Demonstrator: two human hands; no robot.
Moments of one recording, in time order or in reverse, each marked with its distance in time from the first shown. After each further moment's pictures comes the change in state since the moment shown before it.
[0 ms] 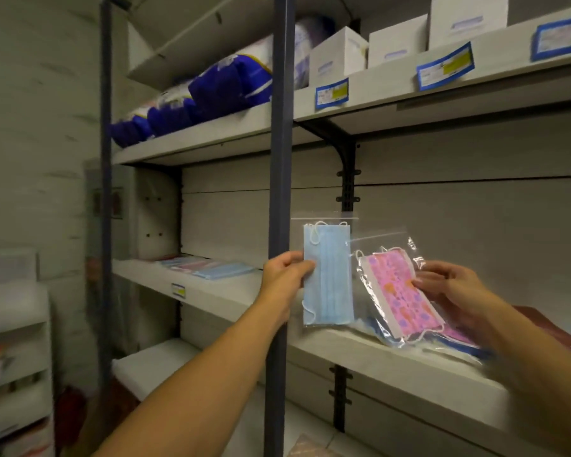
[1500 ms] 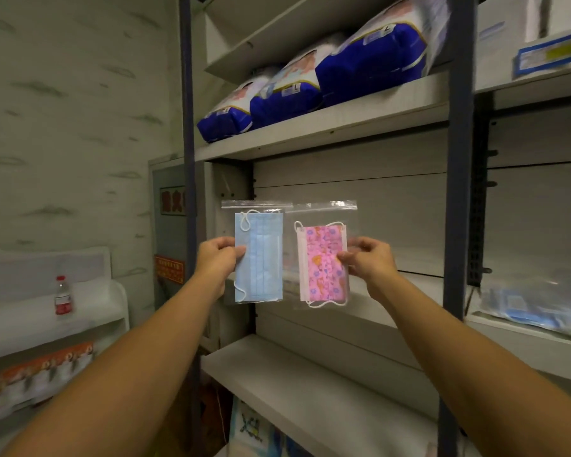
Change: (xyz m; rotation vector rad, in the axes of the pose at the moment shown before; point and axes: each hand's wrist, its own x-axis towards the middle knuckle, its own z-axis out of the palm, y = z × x) left_hand 0.075 0.065 -0.401 0.290 0.358 0.022; right_hand 0.019 0.093 0.429 -0.143 0.024 -0.011
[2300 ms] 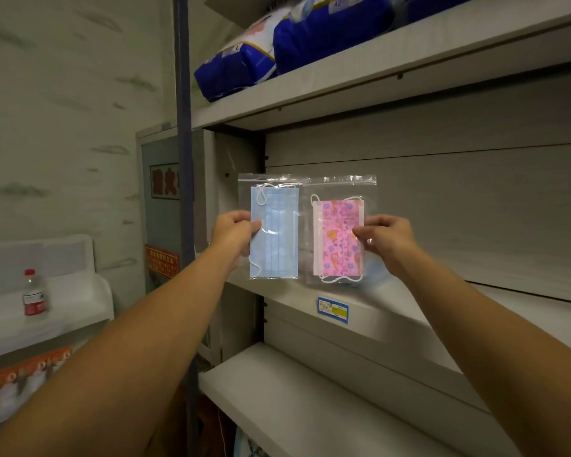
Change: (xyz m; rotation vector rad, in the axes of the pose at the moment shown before) left_hand 0.222 -0.068 0.031 -0.008 -0.054 0.004; right_hand 0.181 0.049 0.108 0.008 0.038 -0.032
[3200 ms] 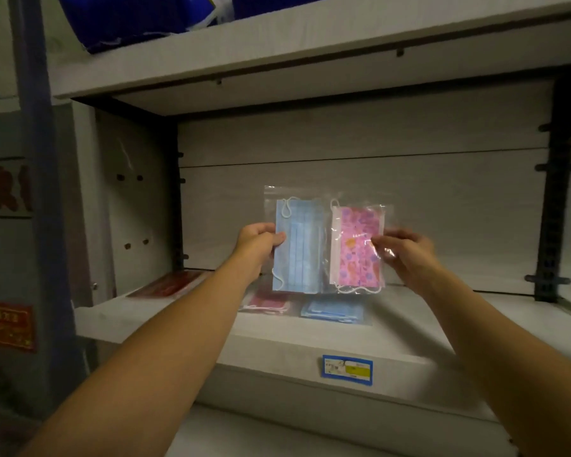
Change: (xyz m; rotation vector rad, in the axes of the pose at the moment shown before) left_hand 0.157 -0.070 0.152 -0.202 -0.555 -0.074; right_hand 0.078 0.045 -0.029 0.162 0.323 -0.094
